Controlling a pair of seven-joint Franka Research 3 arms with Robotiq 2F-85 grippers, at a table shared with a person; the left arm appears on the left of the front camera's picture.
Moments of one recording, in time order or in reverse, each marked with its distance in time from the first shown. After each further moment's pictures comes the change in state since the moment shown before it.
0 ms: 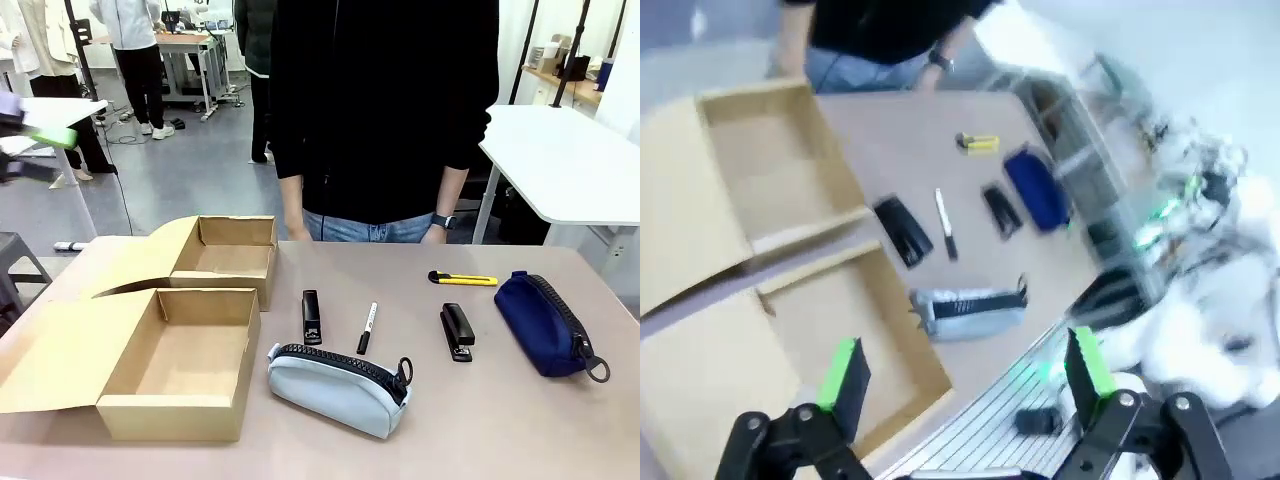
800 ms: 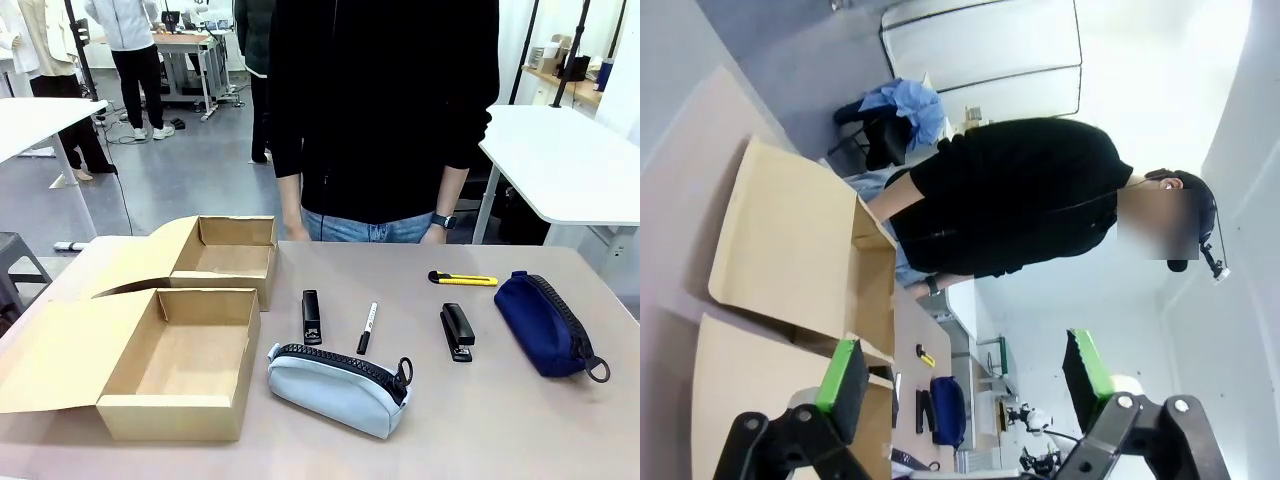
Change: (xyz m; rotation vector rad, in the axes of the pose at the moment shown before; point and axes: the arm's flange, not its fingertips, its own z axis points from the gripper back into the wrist) left arm -0.067 0.186 0.104 -0.119 -0.571 0.620; right arm -0.052 -0.168 0.105 0.138 -0.432 -0.544
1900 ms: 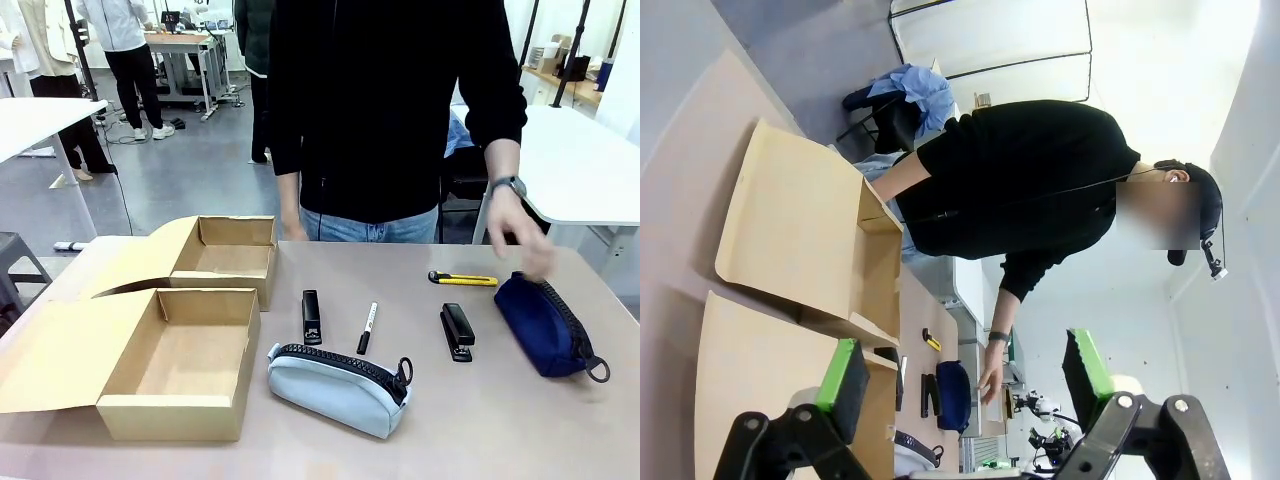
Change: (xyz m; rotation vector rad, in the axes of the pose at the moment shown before) left arm -0.003 -0.009 0.010 0.025 0.029 -0.008; right arm -0.024 0.047 -0.065 -0.057 0.235 0.242
